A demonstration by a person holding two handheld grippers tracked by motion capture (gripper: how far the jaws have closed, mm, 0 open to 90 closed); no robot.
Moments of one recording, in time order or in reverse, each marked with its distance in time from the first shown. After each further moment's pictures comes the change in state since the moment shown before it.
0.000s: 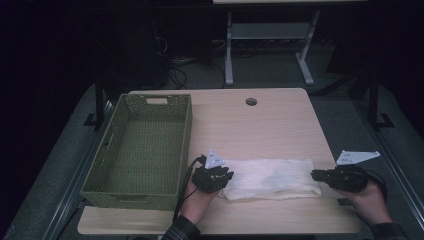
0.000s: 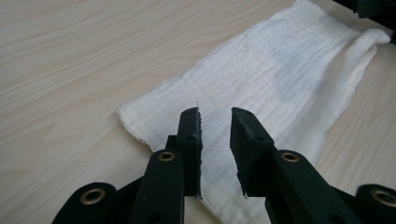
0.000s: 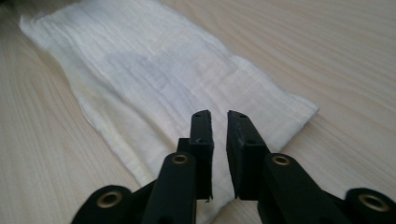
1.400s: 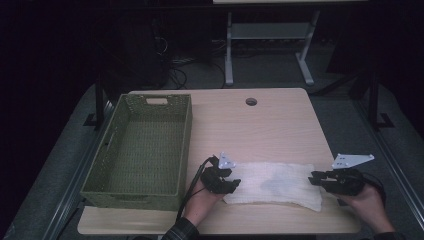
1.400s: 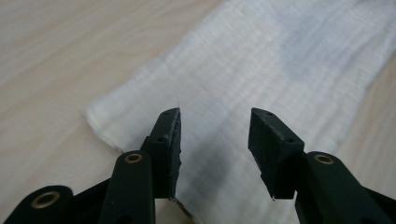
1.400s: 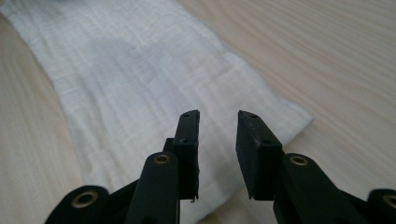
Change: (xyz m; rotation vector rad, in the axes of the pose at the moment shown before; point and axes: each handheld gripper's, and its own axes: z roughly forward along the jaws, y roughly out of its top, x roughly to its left) left arm -0.003 0.007 0.022 0.109 -0.015 0.089; right arm 0.009 0.000 0.003 0.028 -0.044 -0.035
